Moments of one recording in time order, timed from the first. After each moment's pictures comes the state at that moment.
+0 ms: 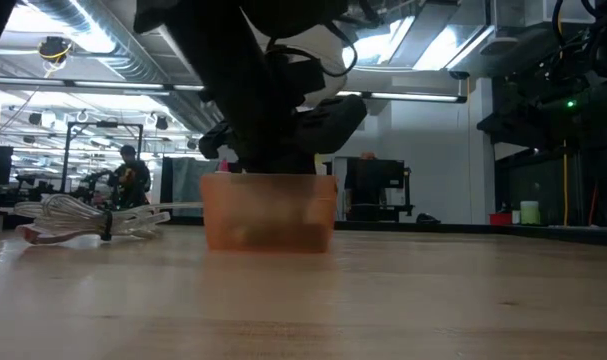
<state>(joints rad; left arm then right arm) -0.31 2.02 1.31 -0.46 -0.76 -0.99 -0.50 0.08 0.01 0.08 0.60 0.20</state>
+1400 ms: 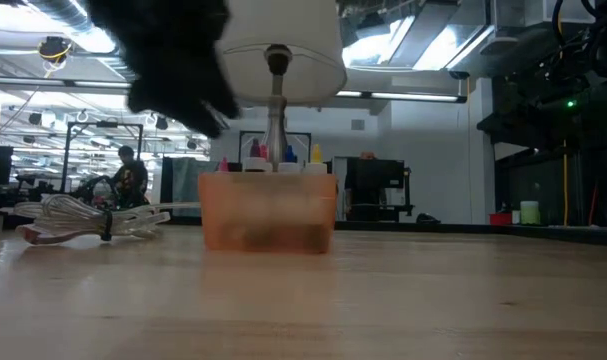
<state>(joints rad) -0.38 1.49 0.93 -0.37 -0.49 -0.92 -0.50 0.08 0.01 0.08 0.60 0.20</state>
